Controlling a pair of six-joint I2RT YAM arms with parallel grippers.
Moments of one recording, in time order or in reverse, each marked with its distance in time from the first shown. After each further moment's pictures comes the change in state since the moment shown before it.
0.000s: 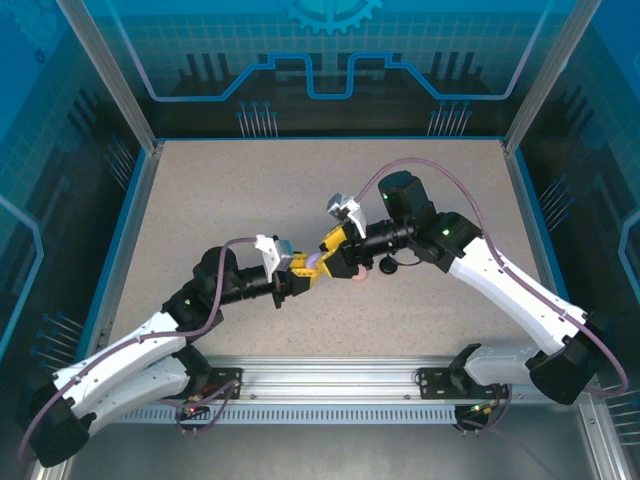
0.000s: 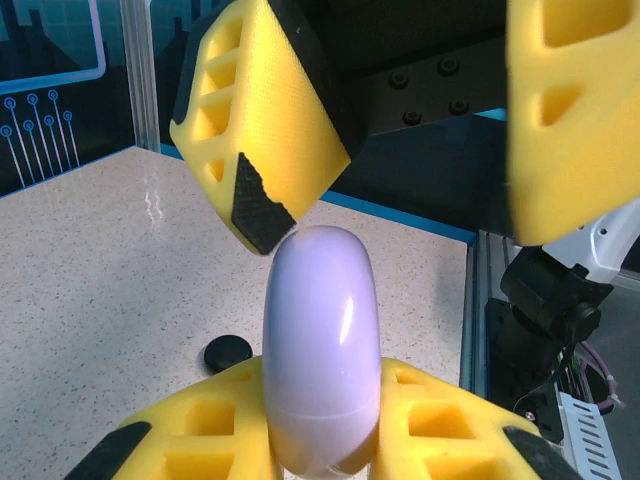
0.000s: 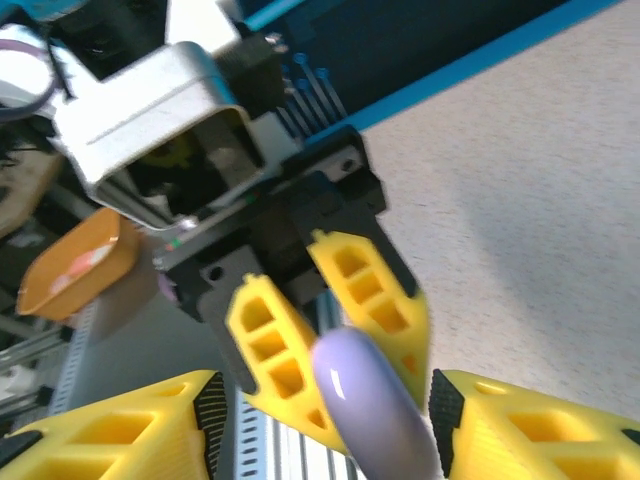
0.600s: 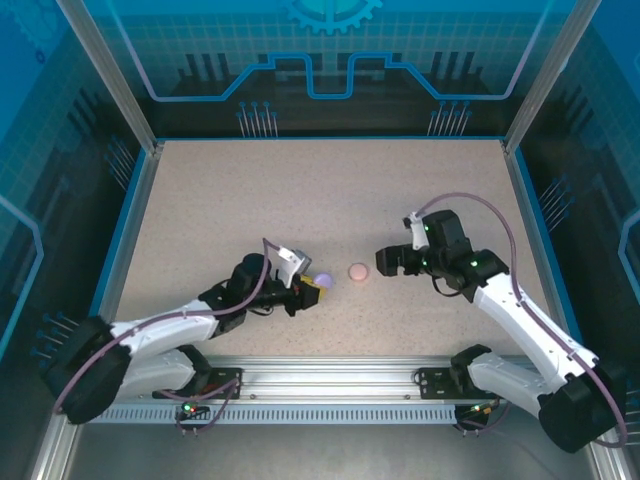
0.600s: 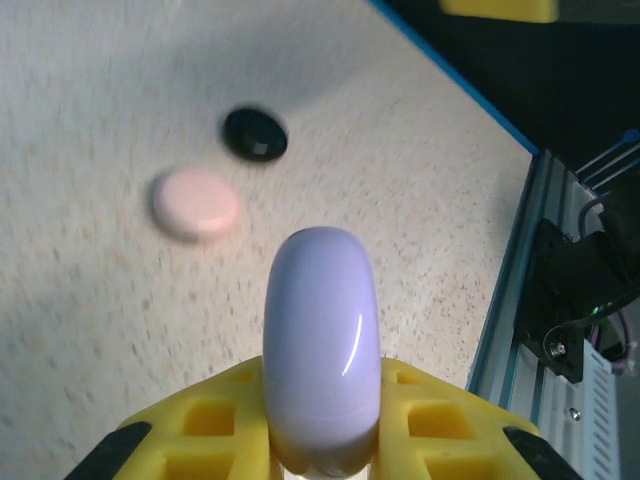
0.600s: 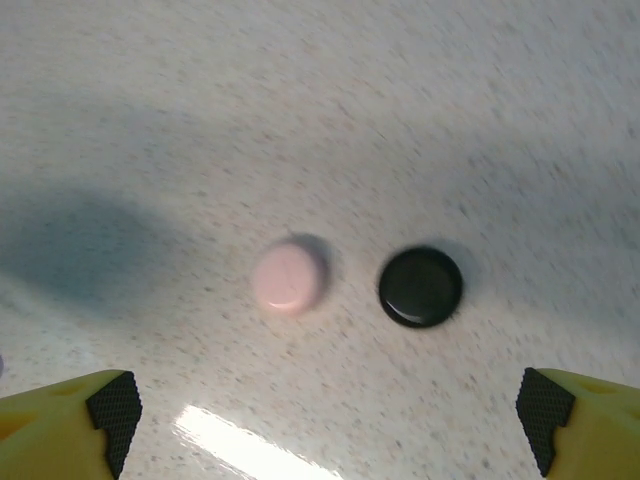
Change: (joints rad) left arm 0.000 0.362 -0.144 0.127 -0.048 -0.296; right arm -0.293 -0.256 -0.463 -0.029 0.650 0.266
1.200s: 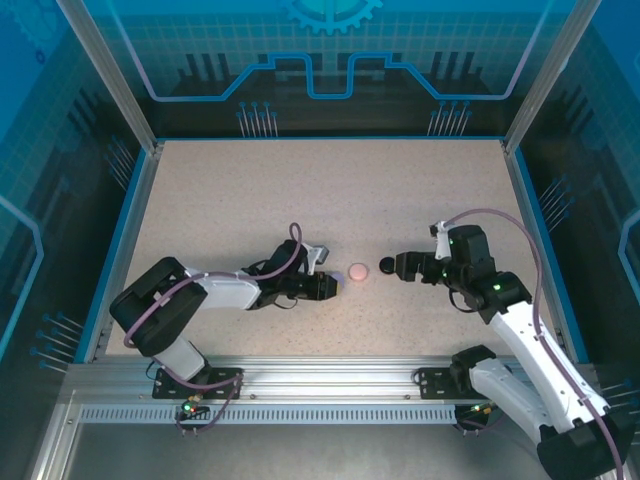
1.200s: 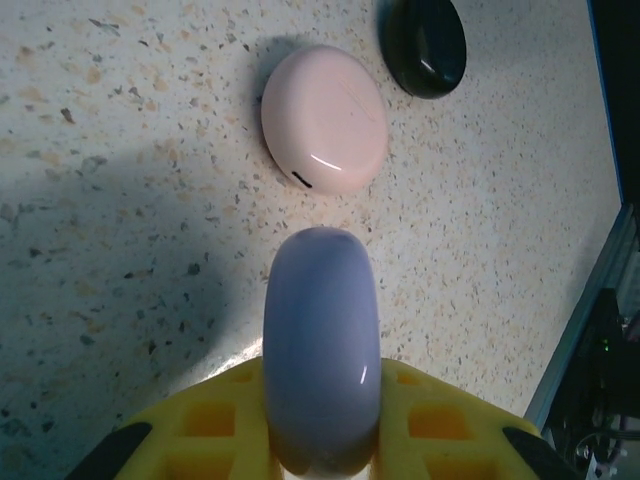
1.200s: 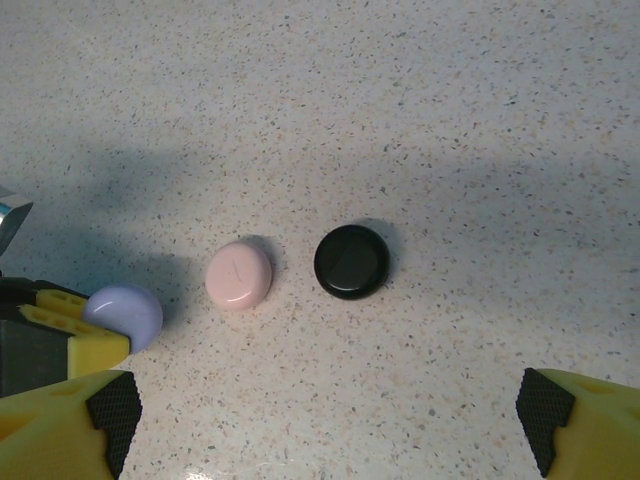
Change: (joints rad) left arm 0.000 0.451 0.237 -0.048 -0.008 -0.315; right arm -0.103 -0.204 -0.074 -0.061 0.013 0.041
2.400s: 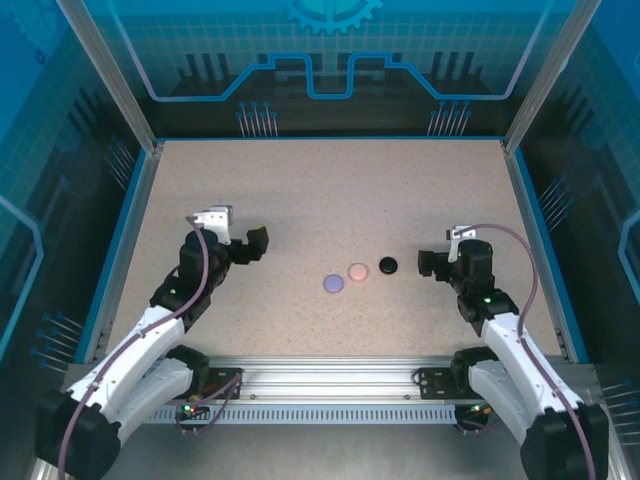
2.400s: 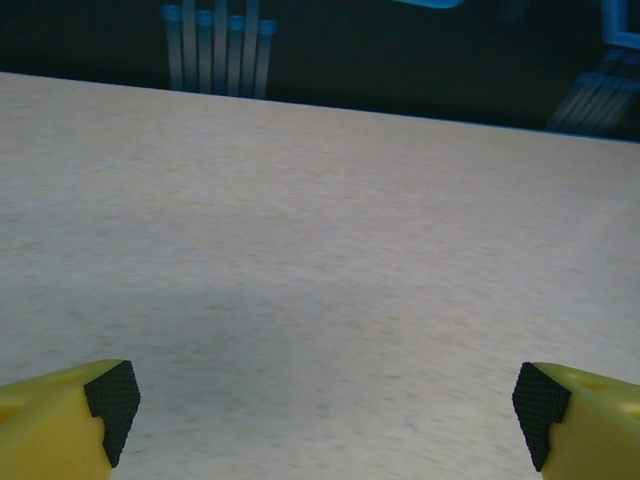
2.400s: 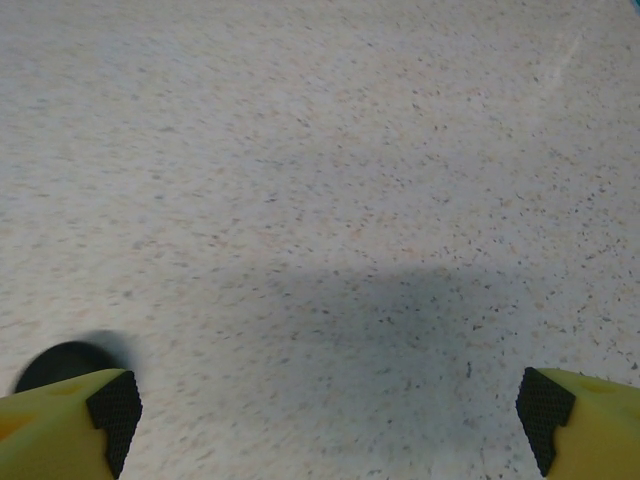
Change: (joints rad) left arm 0.398 -0.782 -0.127 -0.273 -0.582 0.433; right arm -0.177 0.031 -0.346 0.568 0.256 -0.237
